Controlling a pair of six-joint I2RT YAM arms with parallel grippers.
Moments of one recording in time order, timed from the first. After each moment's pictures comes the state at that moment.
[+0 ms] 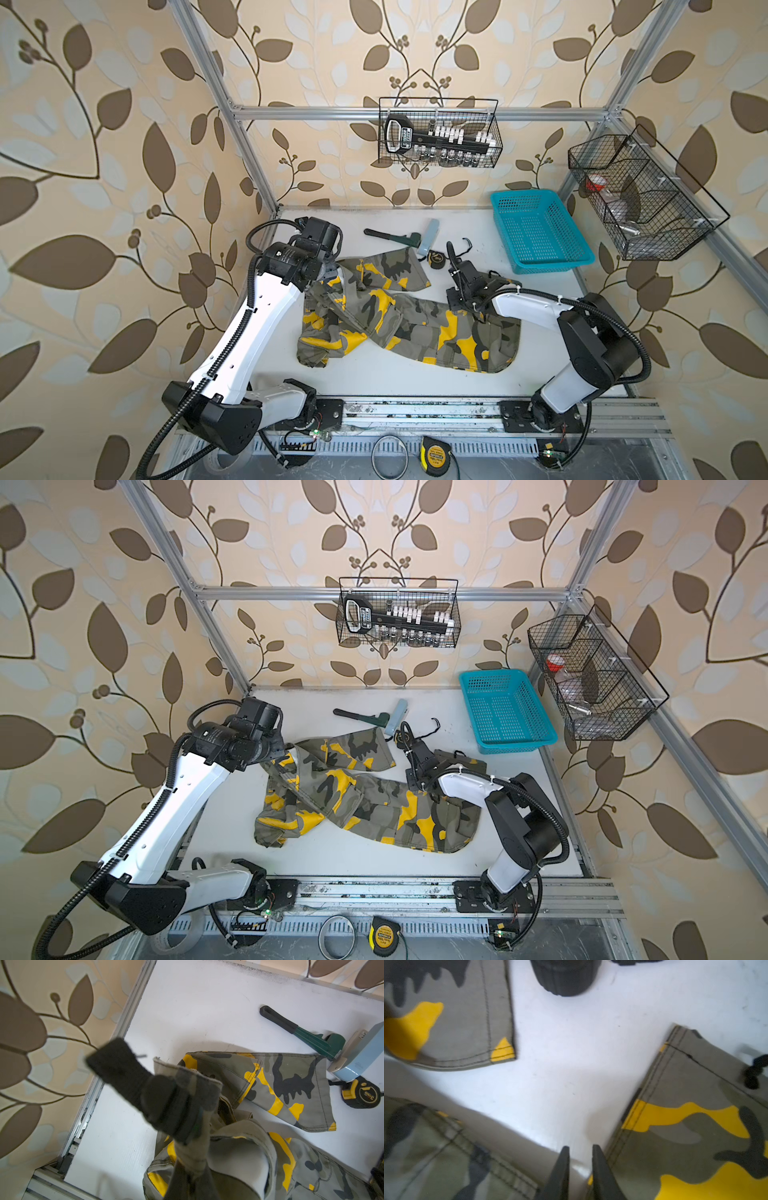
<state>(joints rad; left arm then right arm) -0.33 1.23 1.42 -1.22 -0.40 -0.58 0.57 1.64 0.90 -0.29 0.22 0.28</state>
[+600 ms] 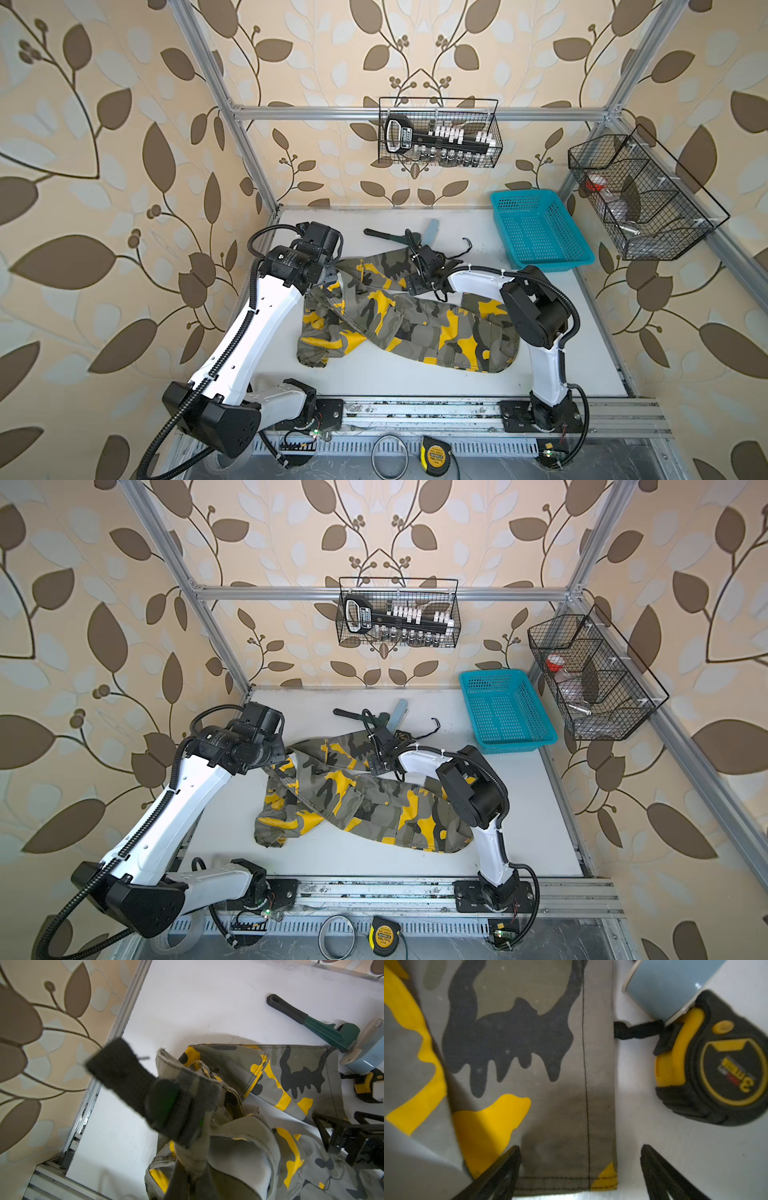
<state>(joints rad) -0.33 1.22 1.37 -1.21 -0.40 -0.58 0.65 2.07 1.37 -0.35 0.22 0.29</state>
